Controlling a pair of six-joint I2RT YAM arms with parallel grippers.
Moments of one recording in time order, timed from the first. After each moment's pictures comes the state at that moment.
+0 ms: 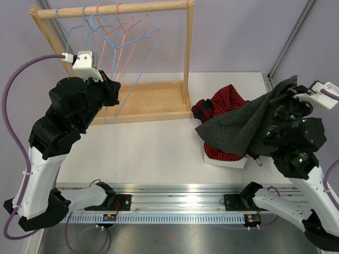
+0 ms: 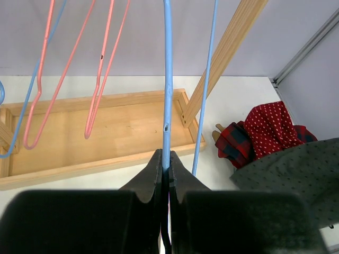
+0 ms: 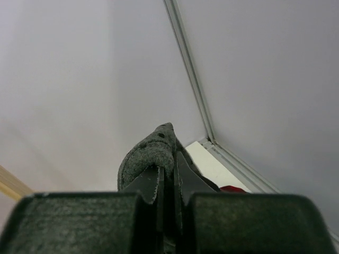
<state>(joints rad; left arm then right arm) -0.65 1.11 1.84 -0.90 -0.37 -0.31 0.71 0.79 1.27 0.10 1.19 -0.17</state>
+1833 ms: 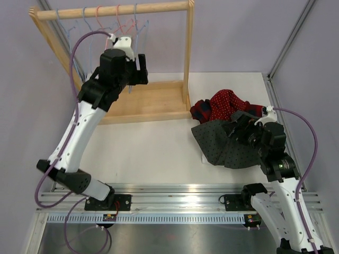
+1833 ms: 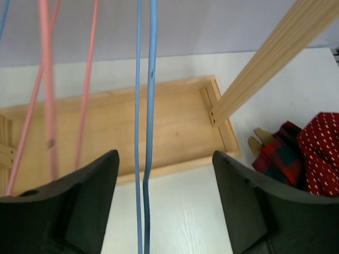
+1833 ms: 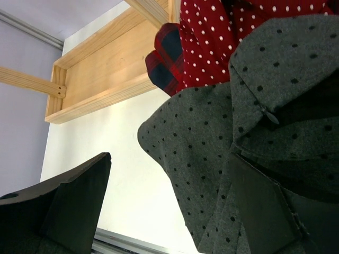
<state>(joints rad) -0.46 1.53 1.92 -0.76 -0.23 -0.21 0.16 0.60 0.76 -0.50 -0.17 0.62</state>
